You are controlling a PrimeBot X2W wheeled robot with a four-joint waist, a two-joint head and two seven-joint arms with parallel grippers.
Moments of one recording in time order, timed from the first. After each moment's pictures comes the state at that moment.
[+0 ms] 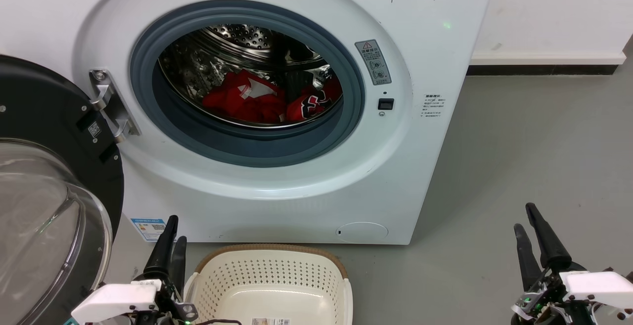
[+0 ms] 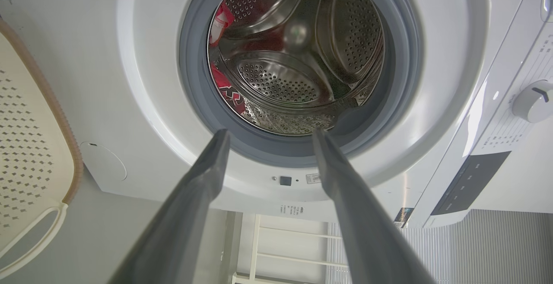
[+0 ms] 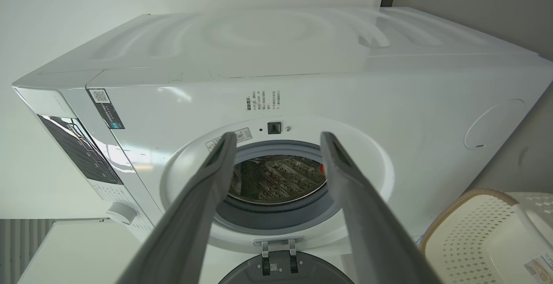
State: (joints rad) left arm -0.06 0.05 0.11 0.28 -1.61 -0.13 0.09; right arm -0.06 -0.05 -0.11 0.28 1.61 0.13 0.10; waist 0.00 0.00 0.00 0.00
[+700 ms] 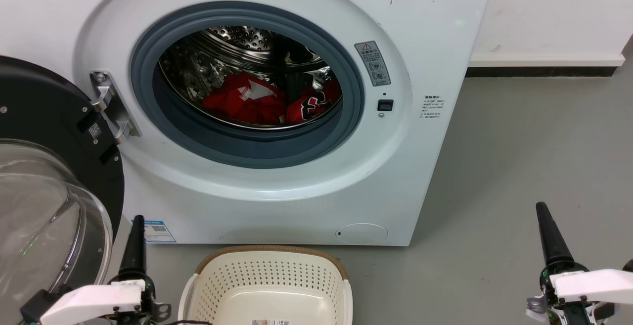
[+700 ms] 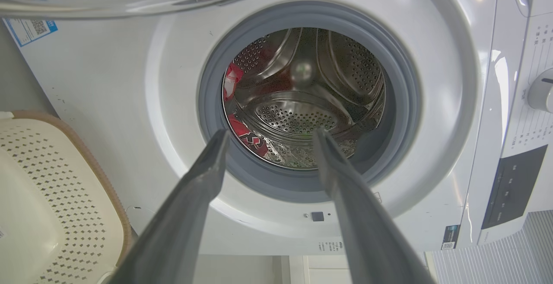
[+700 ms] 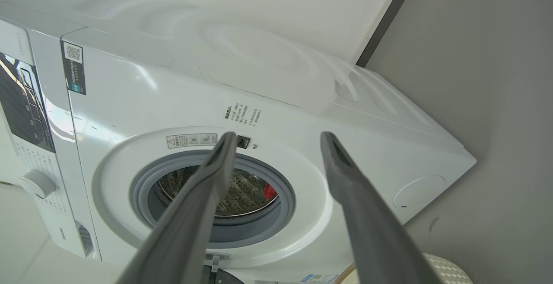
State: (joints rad) left arm -0.05 0.05 0.19 0.23 -1.36 -0.11 0.00; right arm -0.04 -0.05 -0.13 0.23 1.22 0.13 0.00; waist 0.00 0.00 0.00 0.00
